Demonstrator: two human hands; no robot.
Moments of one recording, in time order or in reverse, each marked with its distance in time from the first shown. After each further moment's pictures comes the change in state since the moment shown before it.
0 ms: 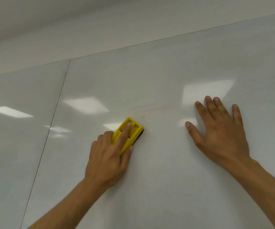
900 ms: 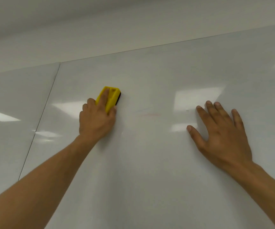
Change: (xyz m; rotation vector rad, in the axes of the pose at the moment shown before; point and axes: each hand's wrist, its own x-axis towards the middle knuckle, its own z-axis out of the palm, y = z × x) left_hand 0.121 -0.026 0.007 -0.054 0.051 -0.377; right_hand 0.002 0.030 -0.006 -0.006 0.069 -0.001
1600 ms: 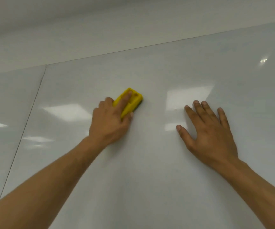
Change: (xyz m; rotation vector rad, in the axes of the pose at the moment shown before) left_hand -0.015 0.052 0.004 0.005 -0.043 0.352; right_hand -0.001 0.000 -0.001 0.023 -0.013 0.004
